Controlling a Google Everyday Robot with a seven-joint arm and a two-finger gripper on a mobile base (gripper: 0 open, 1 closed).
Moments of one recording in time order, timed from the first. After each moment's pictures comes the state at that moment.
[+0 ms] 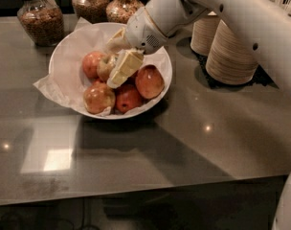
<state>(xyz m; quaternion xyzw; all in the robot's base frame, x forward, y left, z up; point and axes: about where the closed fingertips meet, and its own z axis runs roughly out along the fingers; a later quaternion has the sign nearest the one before) 0.573 0.070 0.930 -0.72 0.56 0.27 0.31</state>
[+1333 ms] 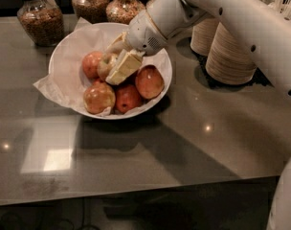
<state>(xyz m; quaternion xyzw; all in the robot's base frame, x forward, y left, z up) 0.575 0.071 0.925 -0.72 0.55 0.28 0.31</state>
